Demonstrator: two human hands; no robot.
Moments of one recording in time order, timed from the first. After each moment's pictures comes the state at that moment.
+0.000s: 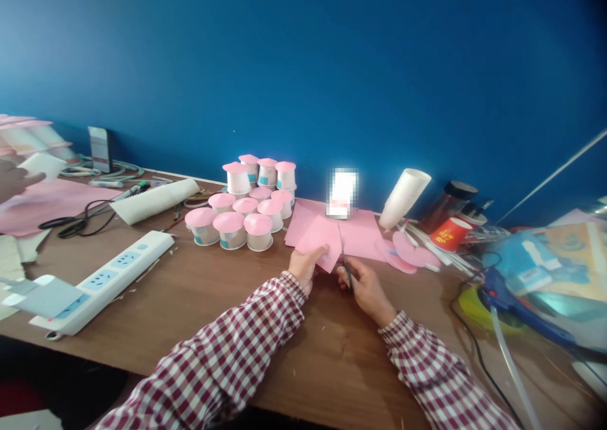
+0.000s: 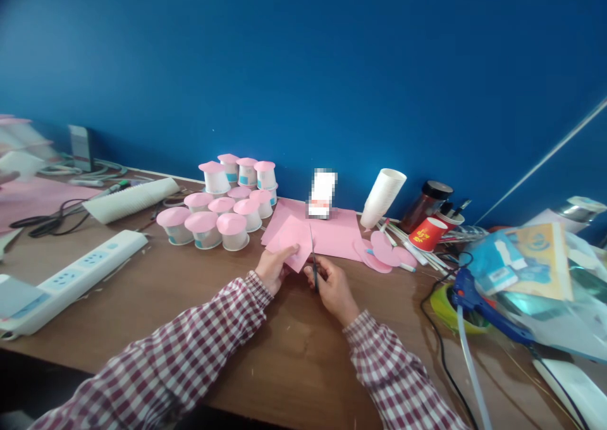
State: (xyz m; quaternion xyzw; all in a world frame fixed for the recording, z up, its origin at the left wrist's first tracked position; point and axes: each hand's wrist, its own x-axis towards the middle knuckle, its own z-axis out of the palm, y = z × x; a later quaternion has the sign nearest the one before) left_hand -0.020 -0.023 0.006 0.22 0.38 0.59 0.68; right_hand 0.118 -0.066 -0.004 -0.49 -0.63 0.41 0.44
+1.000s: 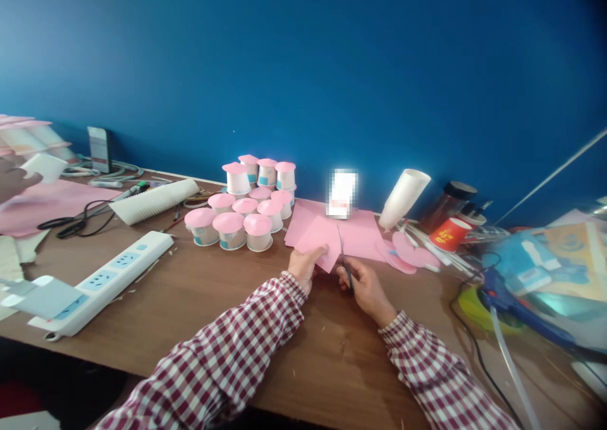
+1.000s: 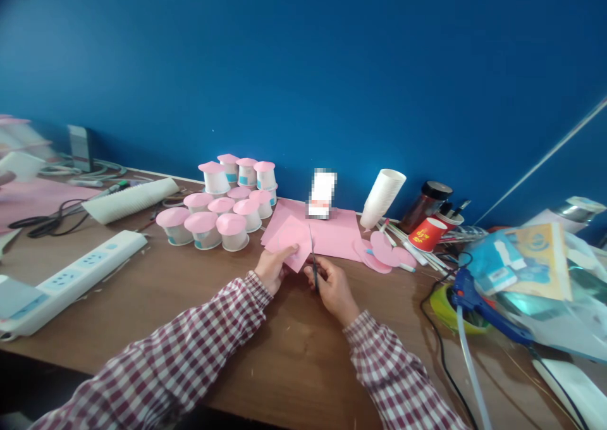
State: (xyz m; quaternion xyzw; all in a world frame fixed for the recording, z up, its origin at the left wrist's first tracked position) left_hand -0.021 -0.024 0.008 0.22 0.38 0.60 0.67; right_hand 0.118 -0.067 0.001 -0.49 -0.64 0.40 0.43
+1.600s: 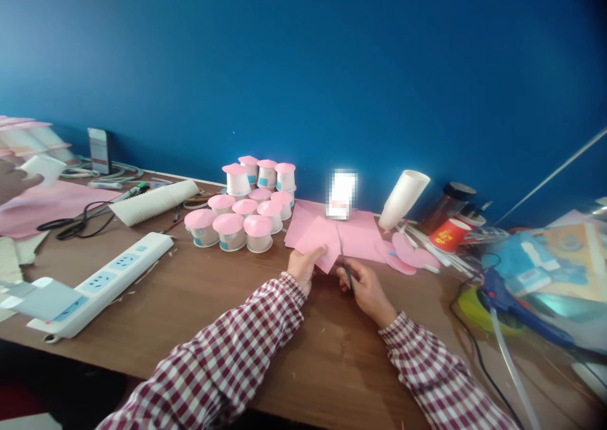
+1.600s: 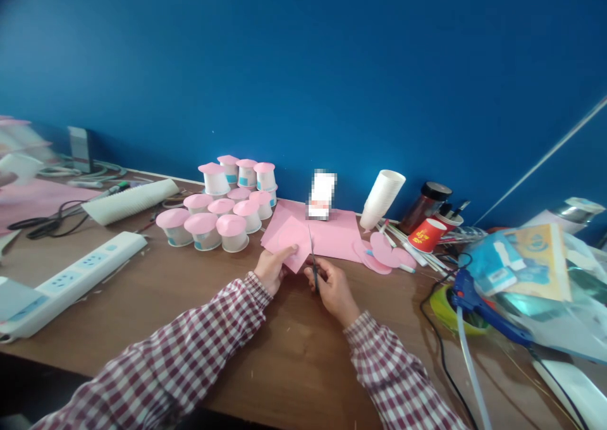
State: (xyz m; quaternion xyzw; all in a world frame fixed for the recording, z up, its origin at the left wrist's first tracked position) left_hand -0.022 -0.022 0.004 0.23 0.40 0.60 0.66; right_hand 0.118 -0.068 0.003 -0.49 -0.64 0.40 0.43
